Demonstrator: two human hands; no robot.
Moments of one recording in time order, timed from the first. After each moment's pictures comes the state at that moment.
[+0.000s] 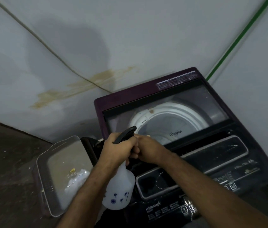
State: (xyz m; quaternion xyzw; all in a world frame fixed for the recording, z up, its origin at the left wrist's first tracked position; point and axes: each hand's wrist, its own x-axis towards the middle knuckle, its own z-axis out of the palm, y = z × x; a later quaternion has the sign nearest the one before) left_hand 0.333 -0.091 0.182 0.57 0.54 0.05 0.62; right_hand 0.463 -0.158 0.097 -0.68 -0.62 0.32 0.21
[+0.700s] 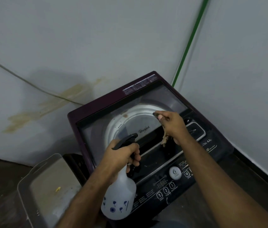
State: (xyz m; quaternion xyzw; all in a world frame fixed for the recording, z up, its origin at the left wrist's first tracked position) left_hand 0.373 -0.171 0.204 0.61 0.45 -0.03 0.65; right_hand 0.588 -0.264 0.122 -0.80 -0.21 0.25 0.50
